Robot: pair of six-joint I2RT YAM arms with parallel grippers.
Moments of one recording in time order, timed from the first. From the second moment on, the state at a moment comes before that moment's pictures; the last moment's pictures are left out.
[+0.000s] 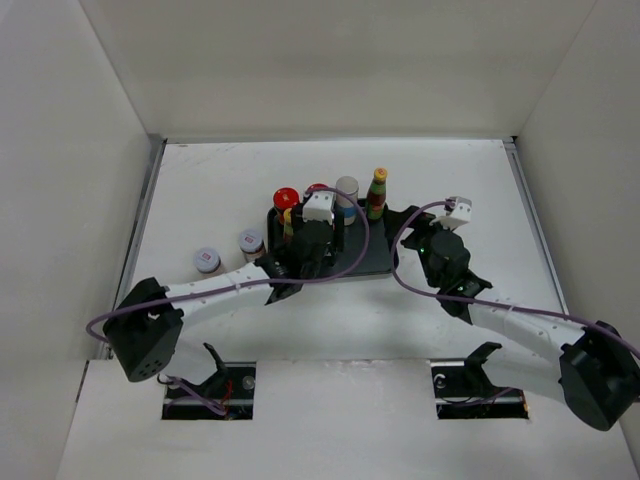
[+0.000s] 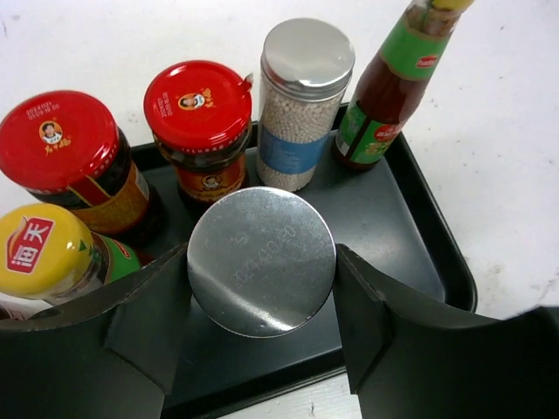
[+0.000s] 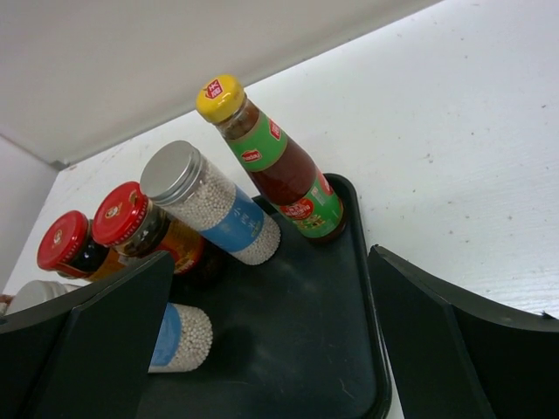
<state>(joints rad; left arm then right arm) -0.92 1.39 0.84 0.22 -0.64 -0.33 0.62 1.09 0.48 0.53 0.51 0.54</state>
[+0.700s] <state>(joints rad) -0.96 1.41 0.80 0.31 -0.69 -0.34 0.62 1.09 0.48 0.53 0.50 0.55</state>
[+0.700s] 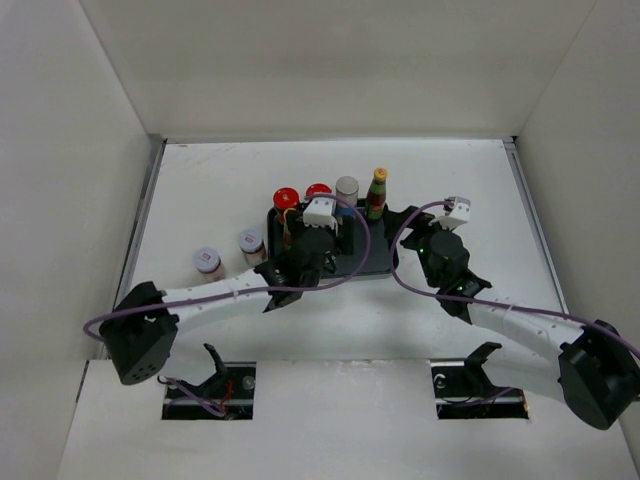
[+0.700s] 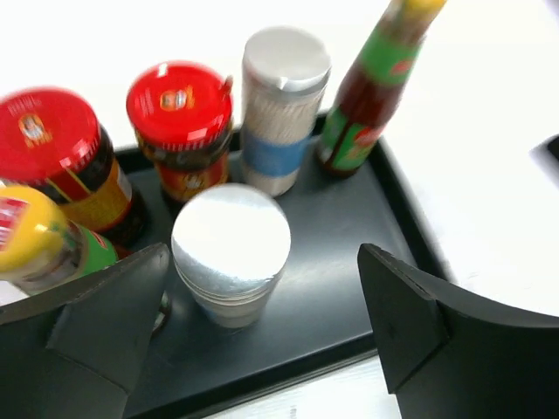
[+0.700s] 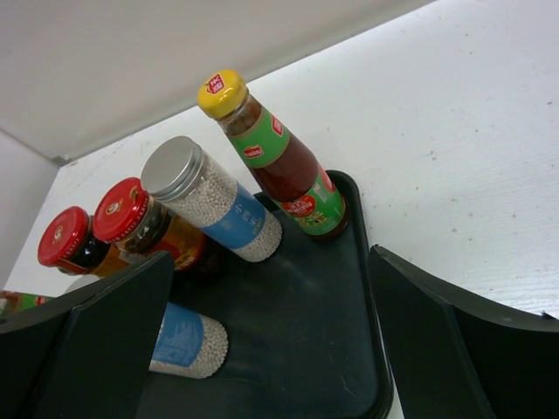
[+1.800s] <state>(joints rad) -0.50 1.20 0.63 -0.06 -0.57 -0.59 0.61 1.16 0.48 0.53 0.47 0.55</state>
